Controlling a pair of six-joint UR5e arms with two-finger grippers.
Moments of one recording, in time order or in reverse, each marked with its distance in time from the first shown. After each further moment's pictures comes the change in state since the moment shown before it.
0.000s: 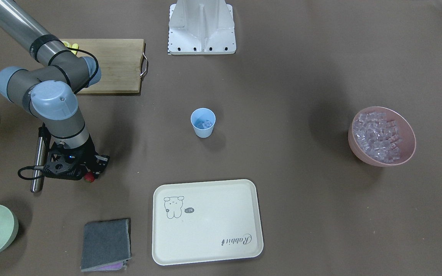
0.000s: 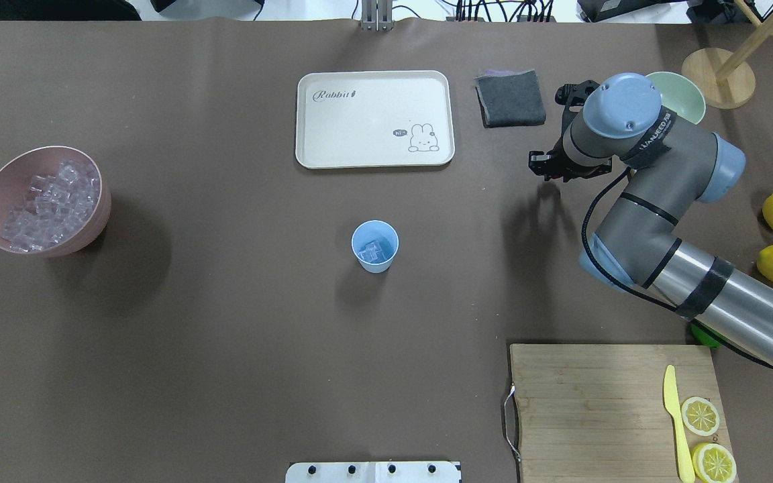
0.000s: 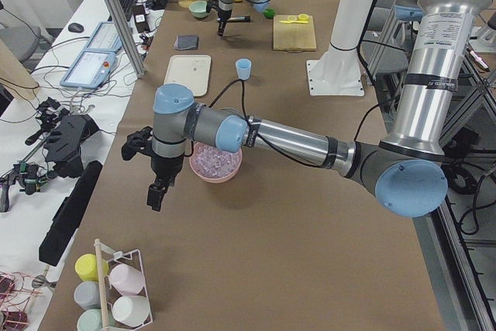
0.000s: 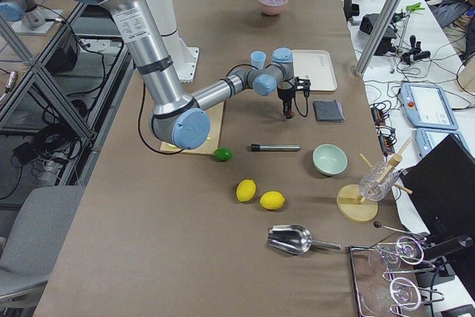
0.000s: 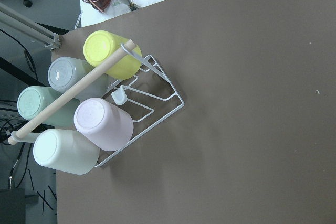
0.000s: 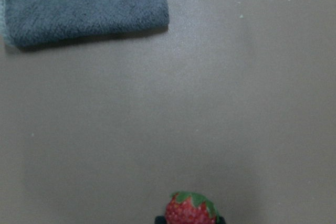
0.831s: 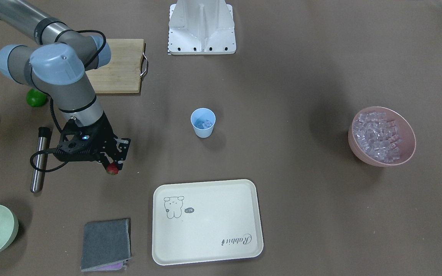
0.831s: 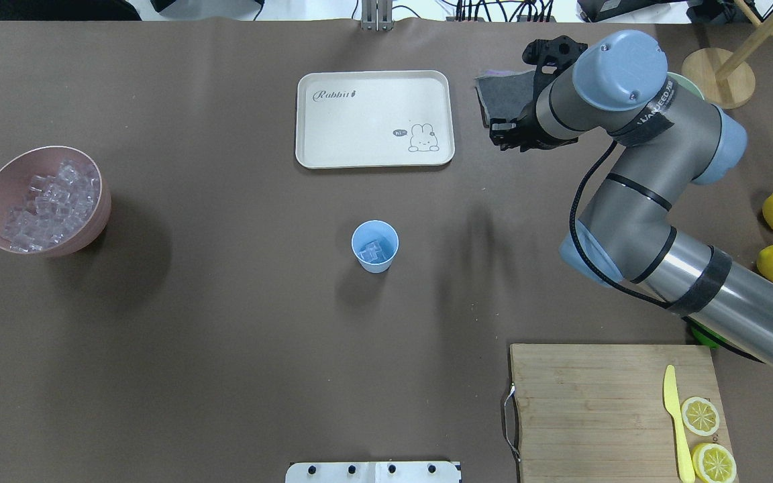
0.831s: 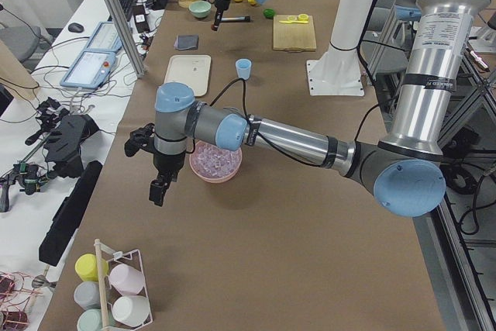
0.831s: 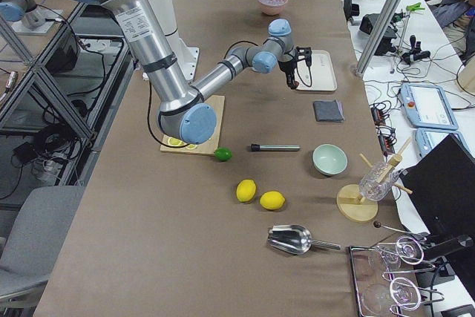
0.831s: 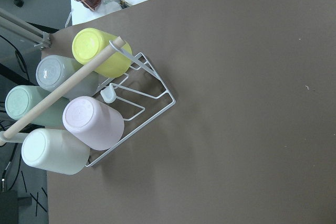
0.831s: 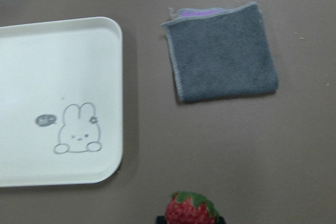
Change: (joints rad) left arm 0.026 -0.001 -0.010 -0.002 -0.039 0.004; right arm -0.022 0.057 0.173 -0.004 0.003 0.003
